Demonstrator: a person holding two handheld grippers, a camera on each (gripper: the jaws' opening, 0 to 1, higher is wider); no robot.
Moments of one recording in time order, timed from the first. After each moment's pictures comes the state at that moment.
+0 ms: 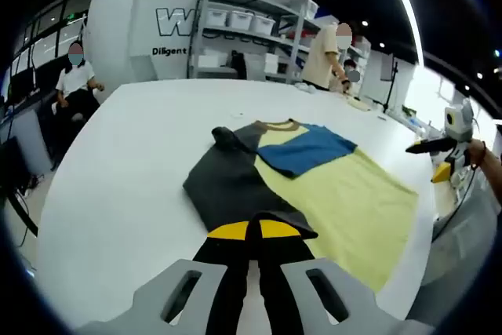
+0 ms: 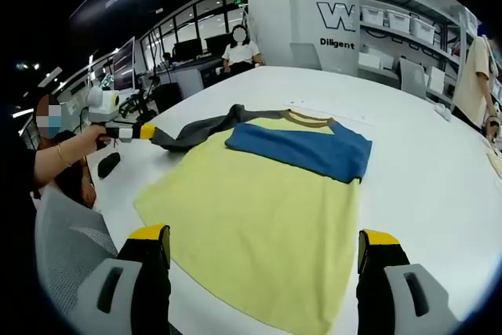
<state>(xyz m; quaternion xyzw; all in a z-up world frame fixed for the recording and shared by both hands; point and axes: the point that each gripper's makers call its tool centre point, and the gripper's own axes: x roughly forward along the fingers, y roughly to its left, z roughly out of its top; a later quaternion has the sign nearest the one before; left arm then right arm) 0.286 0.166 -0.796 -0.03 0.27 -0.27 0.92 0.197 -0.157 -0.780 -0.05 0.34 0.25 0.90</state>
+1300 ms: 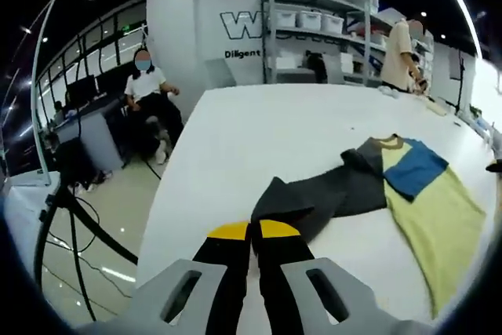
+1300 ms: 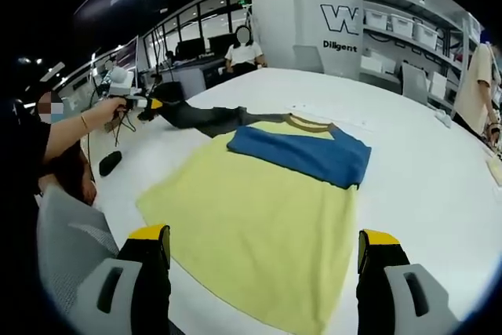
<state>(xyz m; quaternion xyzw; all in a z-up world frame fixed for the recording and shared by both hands) 0.371 0.308 -0.783 0.04 0.28 -0.06 0.96 0.196 -0.158 -0.768 -0.06 0.34 0.25 0.90</state>
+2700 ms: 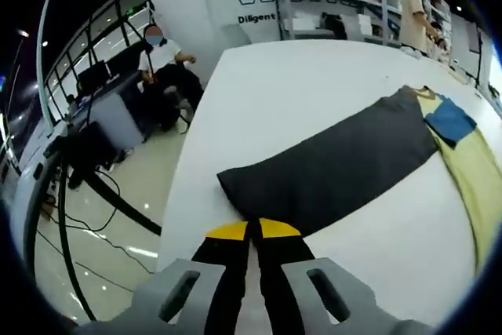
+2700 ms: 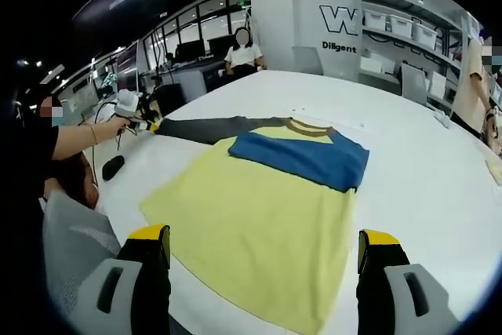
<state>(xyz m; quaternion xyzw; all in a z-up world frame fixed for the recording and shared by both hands) 0.353 0.374 -0.849 0.07 0.36 0.00 0.93 0.197 -0.161 -0.760 -0.05 0.34 0.25 0.90</state>
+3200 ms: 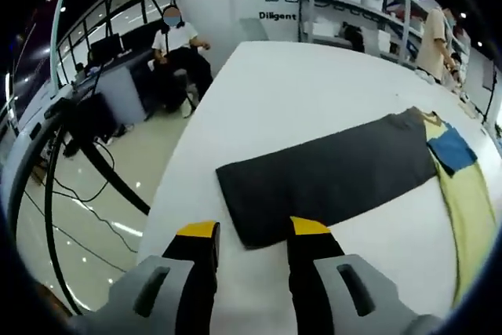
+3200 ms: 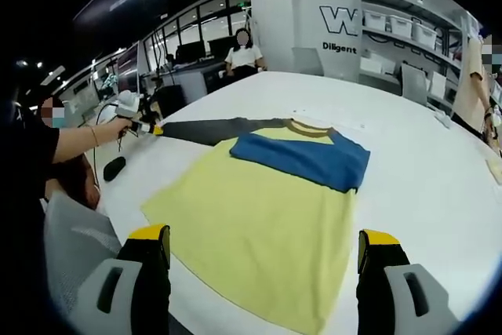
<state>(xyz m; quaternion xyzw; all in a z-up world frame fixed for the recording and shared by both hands) 0.348 0.370 -0.863 0.00 0.38 0.02 0.92 0.195 -0.160 -0.758 -0.05 0.34 0.26 0.91</state>
